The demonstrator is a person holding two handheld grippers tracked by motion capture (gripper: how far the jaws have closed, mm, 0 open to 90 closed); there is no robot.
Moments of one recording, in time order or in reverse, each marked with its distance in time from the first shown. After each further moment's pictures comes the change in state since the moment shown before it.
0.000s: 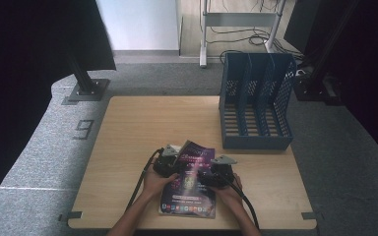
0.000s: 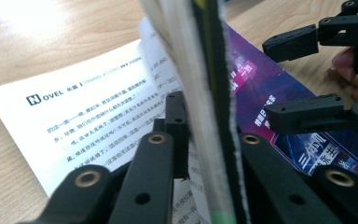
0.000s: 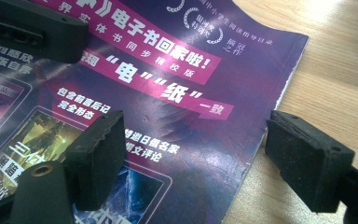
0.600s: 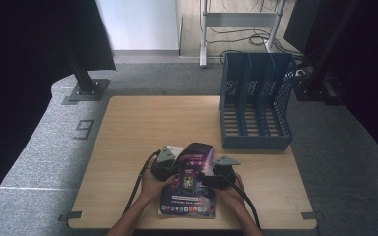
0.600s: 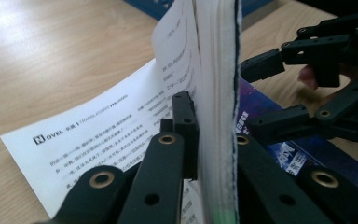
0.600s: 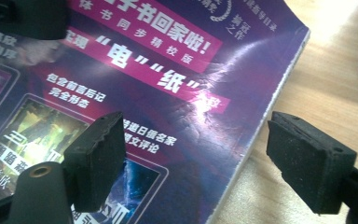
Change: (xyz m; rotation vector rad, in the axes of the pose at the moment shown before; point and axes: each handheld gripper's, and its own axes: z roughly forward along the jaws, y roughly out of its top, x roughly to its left) left arm -0.011 0.000 -0.025 -0.138 -0.018 0.066; right arm -0.002 0.000 -0.010 -0.052 0.052 -0.023
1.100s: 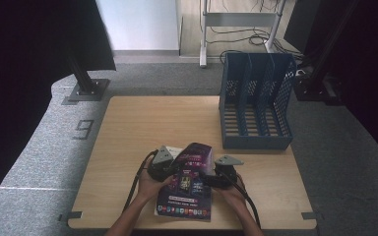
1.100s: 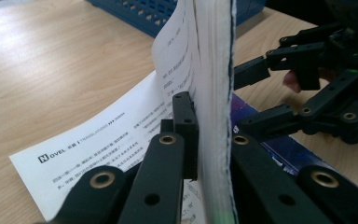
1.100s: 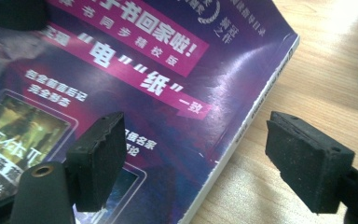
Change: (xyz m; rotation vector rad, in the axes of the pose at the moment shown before) left arm -0.005 0.008 -0.017 -0.029 -0.016 0.031; right arm -0.002 0.003 -0.007 -0.026 0.038 0.012
